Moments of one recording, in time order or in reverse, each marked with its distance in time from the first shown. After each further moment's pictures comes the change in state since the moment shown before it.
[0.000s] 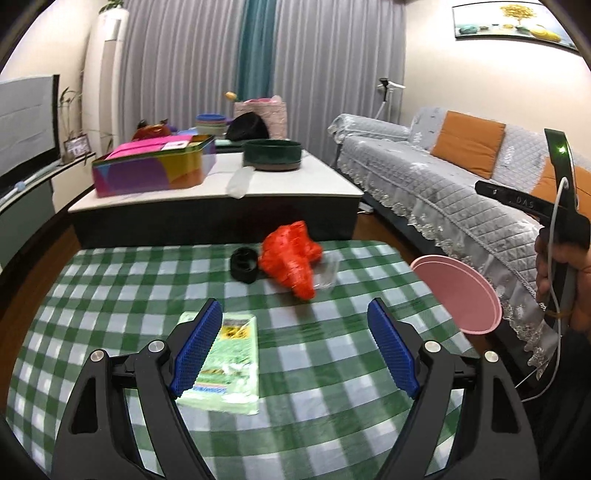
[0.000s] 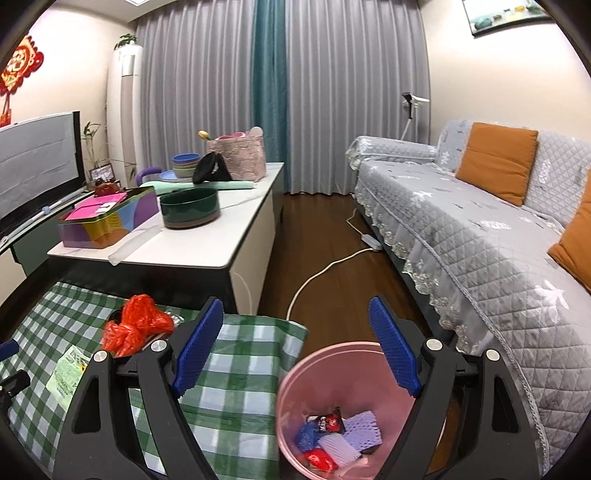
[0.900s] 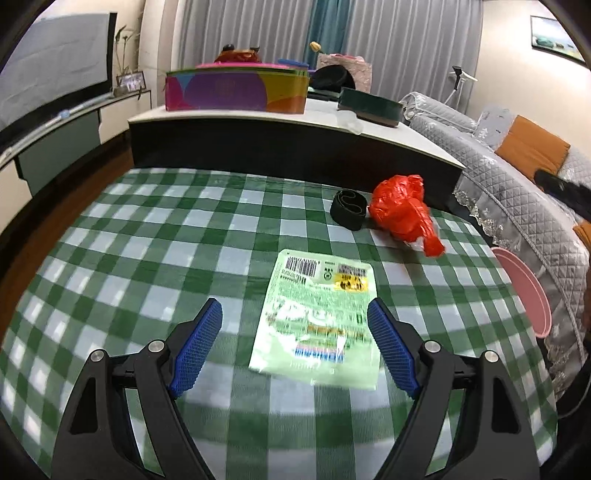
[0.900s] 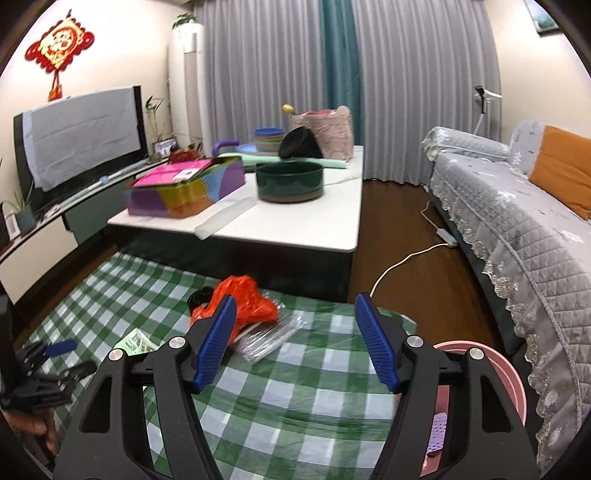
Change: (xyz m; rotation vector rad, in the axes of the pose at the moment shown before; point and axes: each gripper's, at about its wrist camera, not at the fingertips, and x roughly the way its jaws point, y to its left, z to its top) left arm 0.048 0.097 -0.036 -0.199 0.154 0.136; right arm 0.027 0.106 -0.011 -0.094 0.075 0.249
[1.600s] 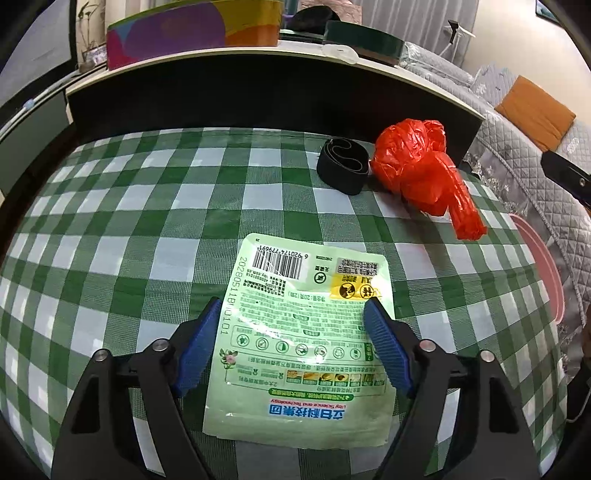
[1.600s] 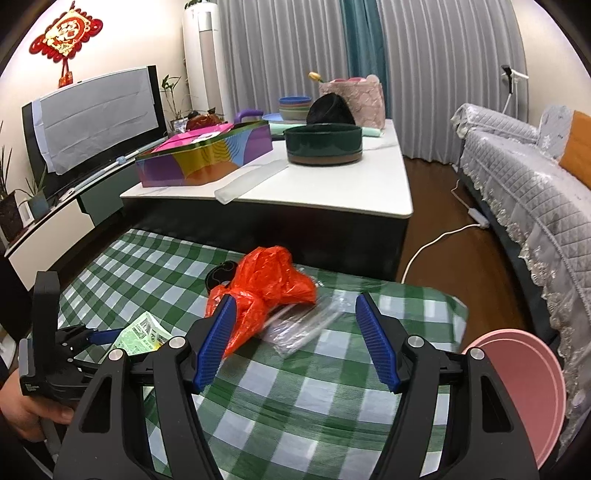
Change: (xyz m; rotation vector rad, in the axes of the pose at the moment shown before) left arm 0.080 -0.018 0.013 0.075 0.197 -0.021; right arm 0.059 0.022 -0.015 0.004 0.096 0.107
